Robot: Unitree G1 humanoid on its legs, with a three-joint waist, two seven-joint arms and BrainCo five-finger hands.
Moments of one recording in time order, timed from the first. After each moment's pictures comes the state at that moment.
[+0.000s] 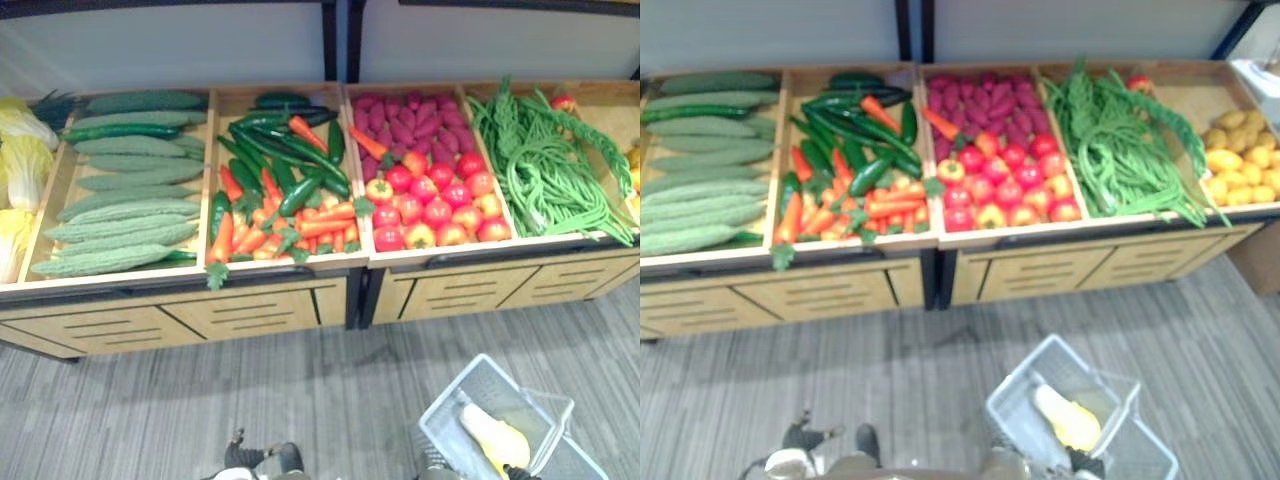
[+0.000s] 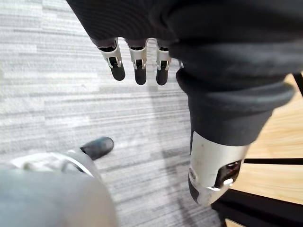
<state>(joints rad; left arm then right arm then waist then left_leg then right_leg) 0.09 0.14 0.24 1.08 0.21 -0.11 0.19 0.04 -0.05 -0.62 1.12 -0.08 -0.12 -0.14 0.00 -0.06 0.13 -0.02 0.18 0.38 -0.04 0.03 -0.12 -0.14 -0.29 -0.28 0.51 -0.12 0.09</state>
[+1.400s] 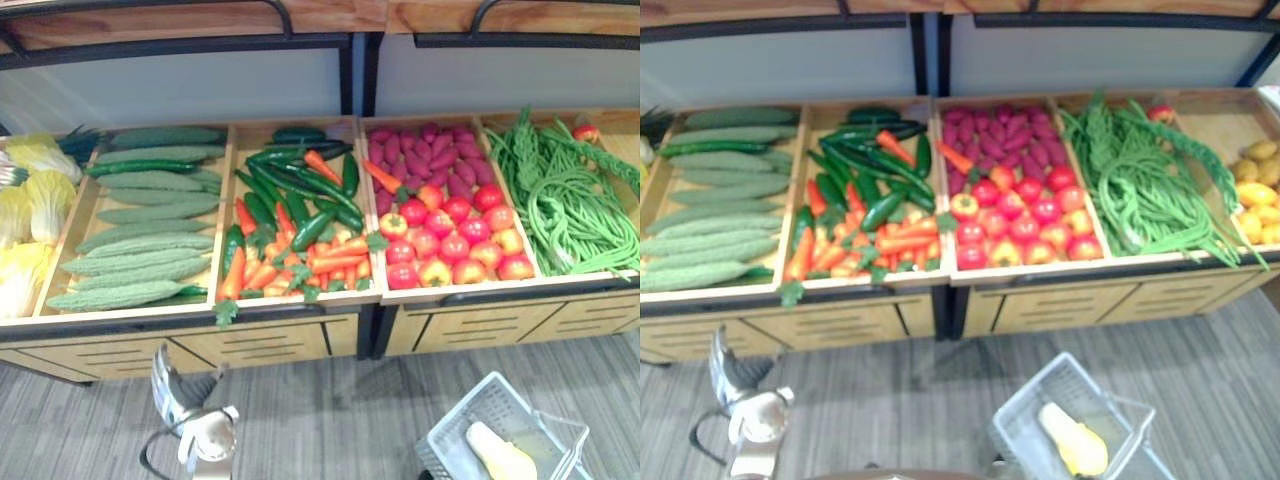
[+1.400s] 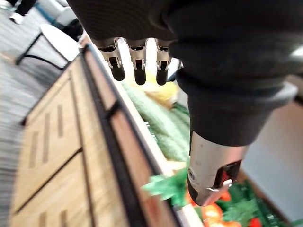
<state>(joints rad) 0.09 0.13 0.27 0.38 0.42 -0.18 0.70 0.13 -0.08 -0.54 1.15 -0.06 -0.16 -0.19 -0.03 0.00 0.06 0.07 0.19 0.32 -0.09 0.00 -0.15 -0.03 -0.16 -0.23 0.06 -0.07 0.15</state>
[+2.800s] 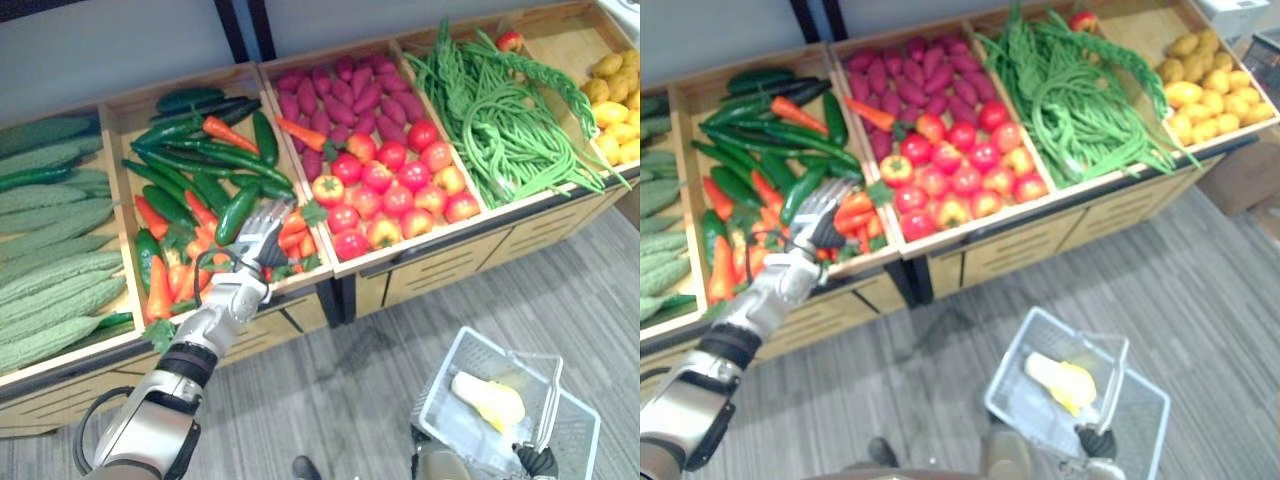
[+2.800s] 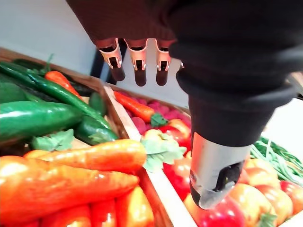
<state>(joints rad) -0.58 0.54 -0.28 0.63 0.65 -0.21 0.38 0.16 -0.14 -0.35 0.90 -0.08 -0.17 -0.16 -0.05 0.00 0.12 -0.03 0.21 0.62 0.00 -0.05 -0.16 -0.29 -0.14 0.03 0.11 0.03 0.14</state>
